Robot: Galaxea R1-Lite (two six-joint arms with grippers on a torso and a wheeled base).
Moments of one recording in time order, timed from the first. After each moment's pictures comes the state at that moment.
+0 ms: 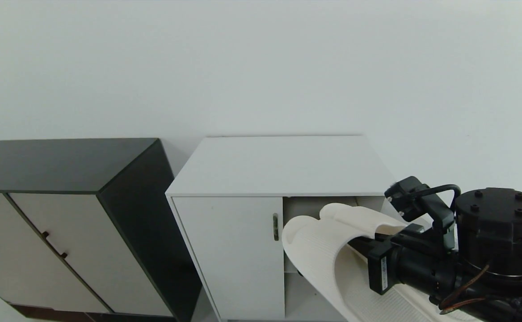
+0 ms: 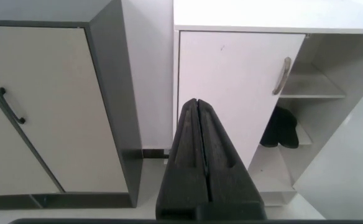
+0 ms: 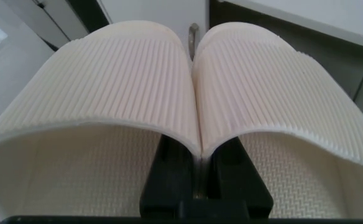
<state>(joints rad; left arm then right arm) 0.01 0.00 0.00 0.00 -0.02 -0.02 0.83 1.54 -0.58 -0.63 -0.18 0.17</state>
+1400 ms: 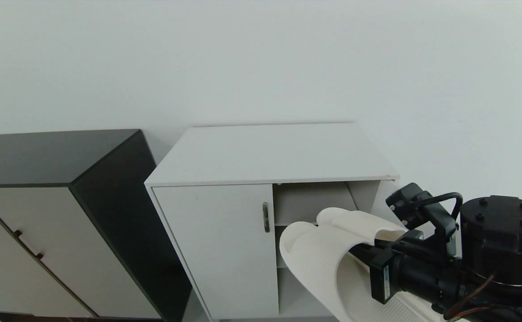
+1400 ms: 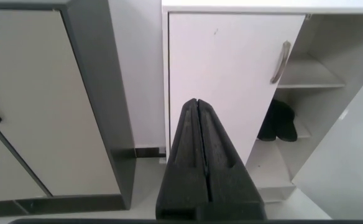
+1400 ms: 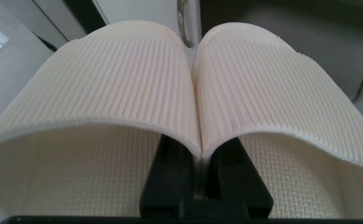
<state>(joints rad) 0.01 0.00 0.00 0.00 -0.02 -0.02 0.83 1.54 -0.54 -0.69 -0.14 0.16</state>
